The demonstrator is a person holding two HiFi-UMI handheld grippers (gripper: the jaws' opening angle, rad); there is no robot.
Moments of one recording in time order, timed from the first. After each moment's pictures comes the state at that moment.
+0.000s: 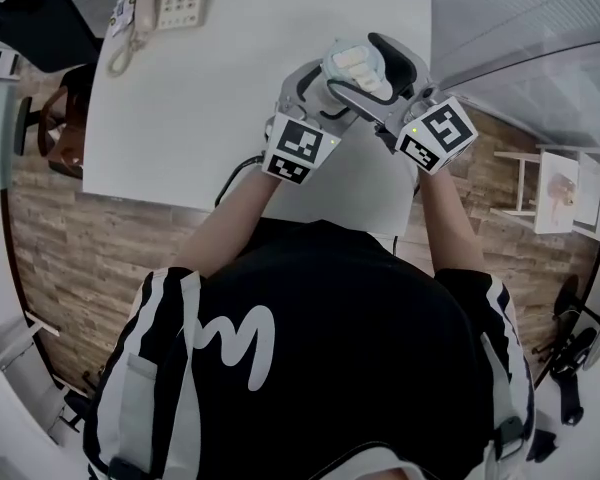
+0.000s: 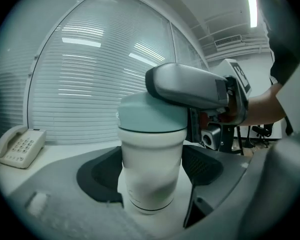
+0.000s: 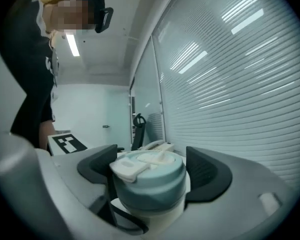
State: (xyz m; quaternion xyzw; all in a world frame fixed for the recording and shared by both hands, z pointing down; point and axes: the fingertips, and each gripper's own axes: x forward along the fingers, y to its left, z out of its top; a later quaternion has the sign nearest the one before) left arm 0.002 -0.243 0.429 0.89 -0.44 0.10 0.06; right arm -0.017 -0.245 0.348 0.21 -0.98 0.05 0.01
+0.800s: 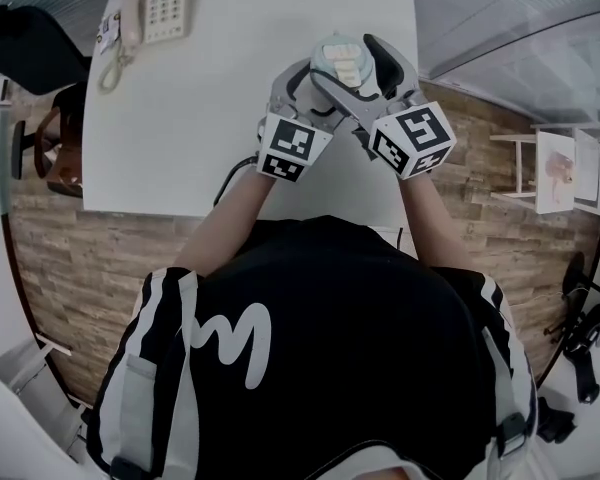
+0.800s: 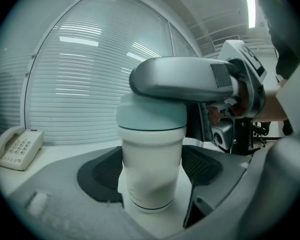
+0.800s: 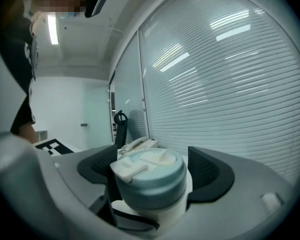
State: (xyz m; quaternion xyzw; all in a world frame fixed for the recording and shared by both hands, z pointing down) left arm 0.003 -0.244 0.431 0.90 -0.43 0.10 0.06; right arm -0.012 -0.251 0.354 0.34 -0.94 0.08 0.04
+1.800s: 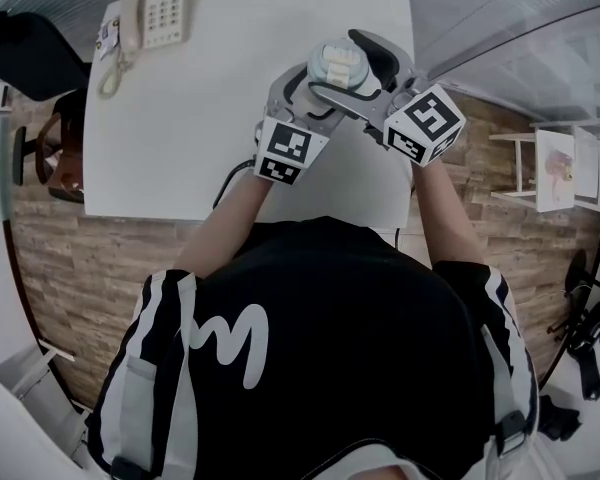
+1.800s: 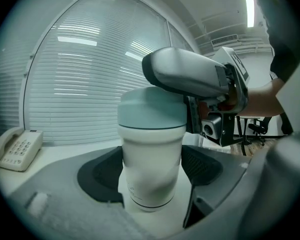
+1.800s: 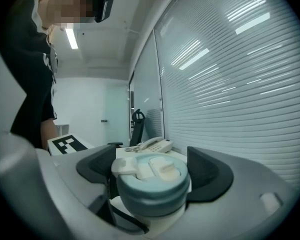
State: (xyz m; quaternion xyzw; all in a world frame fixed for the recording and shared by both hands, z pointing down) left arm 0.000 -0.242 0.433 0.90 -0.42 0.11 0.06; right arm -0.025 -0.243 0.345 0.22 -0.97 0.04 0.05
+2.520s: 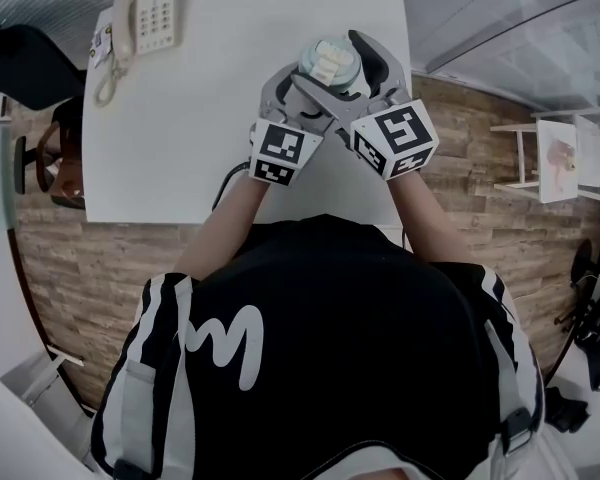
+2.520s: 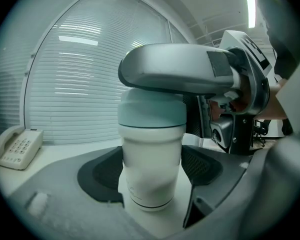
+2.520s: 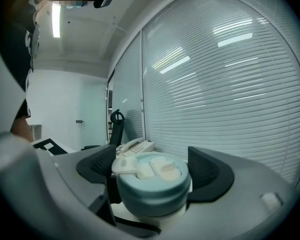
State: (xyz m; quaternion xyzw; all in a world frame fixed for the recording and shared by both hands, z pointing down) left arm 0.000 -0.243 0.434 0.90 -0.43 0.10 0.06; right arm -0.023 -0.251 0.349 0.36 -0.93 0.05 0.05
